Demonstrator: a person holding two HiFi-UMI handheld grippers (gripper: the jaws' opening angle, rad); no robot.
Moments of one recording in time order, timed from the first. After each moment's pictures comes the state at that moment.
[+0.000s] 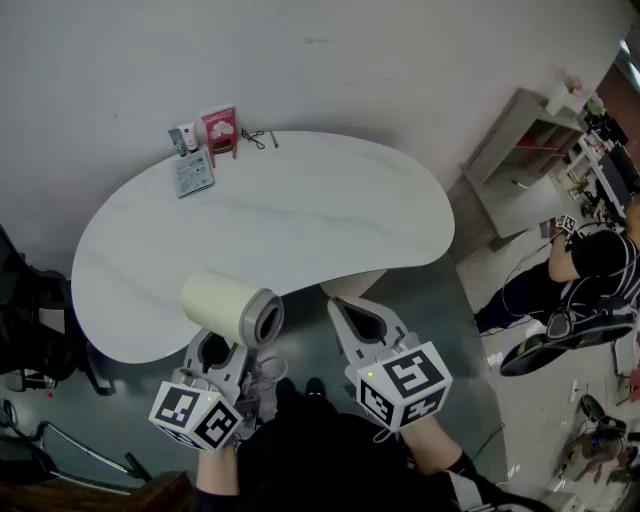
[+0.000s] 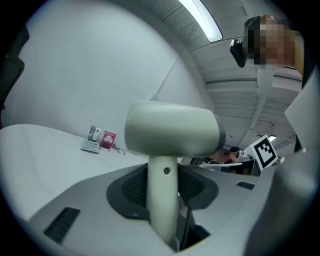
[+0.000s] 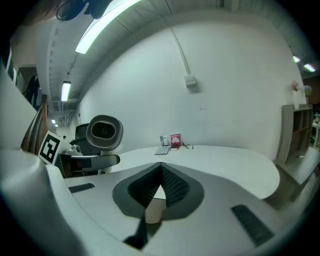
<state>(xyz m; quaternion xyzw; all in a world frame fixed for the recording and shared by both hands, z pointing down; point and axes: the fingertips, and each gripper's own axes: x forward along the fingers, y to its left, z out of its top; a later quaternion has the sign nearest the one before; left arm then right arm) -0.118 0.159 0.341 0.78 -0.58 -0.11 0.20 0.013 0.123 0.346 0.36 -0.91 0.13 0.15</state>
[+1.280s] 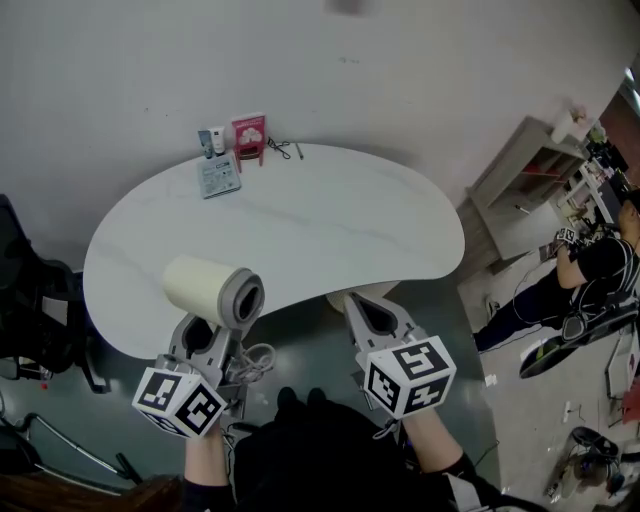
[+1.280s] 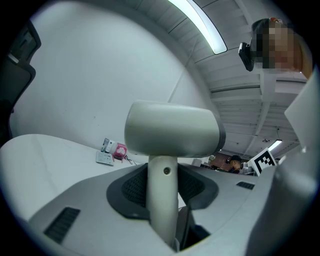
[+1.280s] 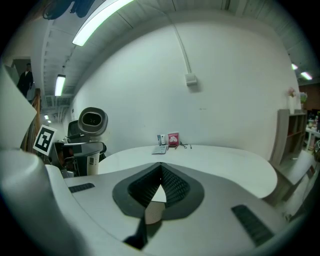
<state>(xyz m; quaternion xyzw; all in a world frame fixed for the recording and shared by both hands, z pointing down) -0.200 0.171 0.323 0.76 -0.61 -0.15 0.18 -0.014 0.119 0.351 0.39 -0.90 0.13 0.17</state>
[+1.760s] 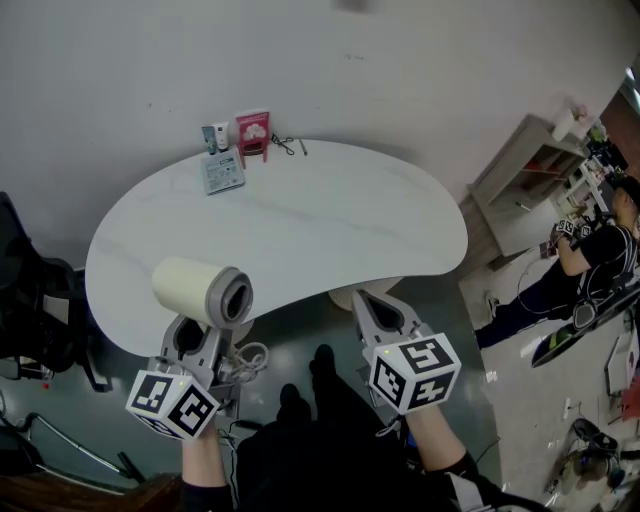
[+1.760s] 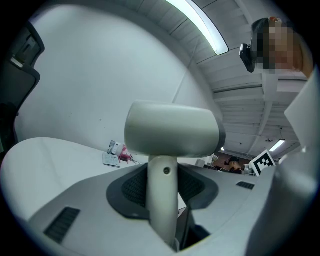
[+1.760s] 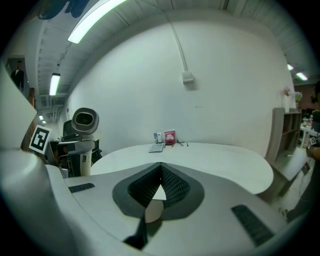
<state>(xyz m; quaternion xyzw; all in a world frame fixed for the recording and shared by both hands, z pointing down) -0.227 0.183 0.326 0.75 -0.62 -0.15 0.18 -0.013 0.119 0.357 0.41 -0.88 0.14 0.17</state>
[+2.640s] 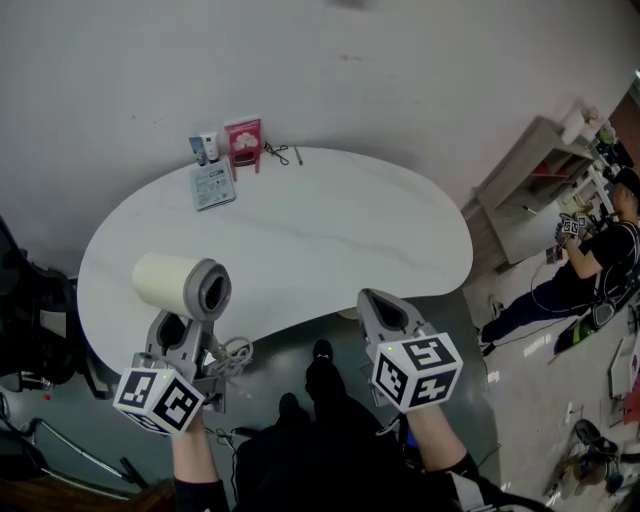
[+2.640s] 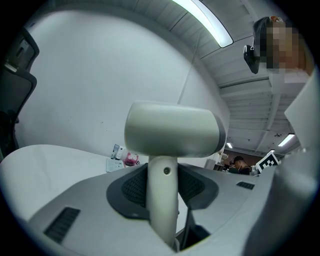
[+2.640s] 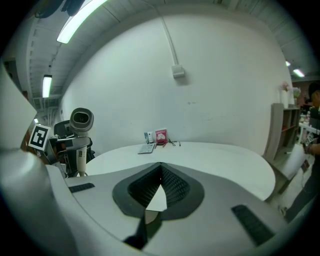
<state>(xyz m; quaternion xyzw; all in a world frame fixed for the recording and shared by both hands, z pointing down) -0.250 0.116 0.325 0.73 -0.65 -0.13 0.17 0.003 0.047 0.370 0.43 -0.87 0.16 0.18</state>
